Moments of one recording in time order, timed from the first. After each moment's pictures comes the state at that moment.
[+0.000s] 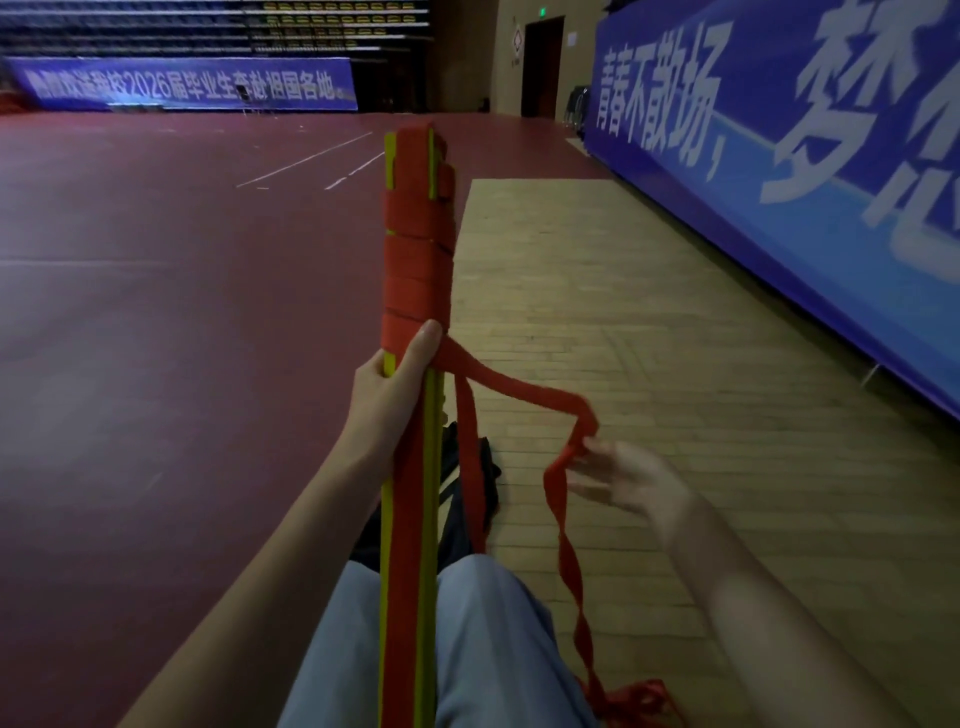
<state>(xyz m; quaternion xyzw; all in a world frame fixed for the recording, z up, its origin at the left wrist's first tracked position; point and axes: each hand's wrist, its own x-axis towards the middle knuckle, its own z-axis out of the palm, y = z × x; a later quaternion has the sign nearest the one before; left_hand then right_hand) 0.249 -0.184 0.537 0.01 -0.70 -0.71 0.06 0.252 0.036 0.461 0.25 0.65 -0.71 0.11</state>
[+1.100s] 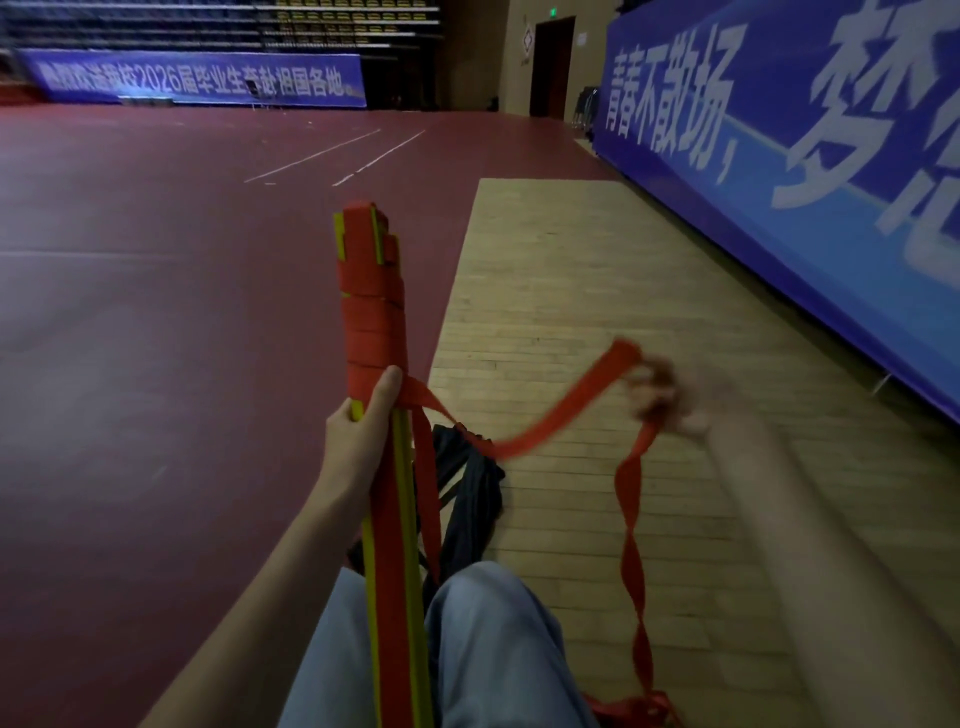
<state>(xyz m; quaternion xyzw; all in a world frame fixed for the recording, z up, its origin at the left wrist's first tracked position) 0.242 -0.210 0.497 0.09 -0.67 -0.73 0.07 0.227 0.071 0.523 0.11 0.52 -0.84 0.09</state>
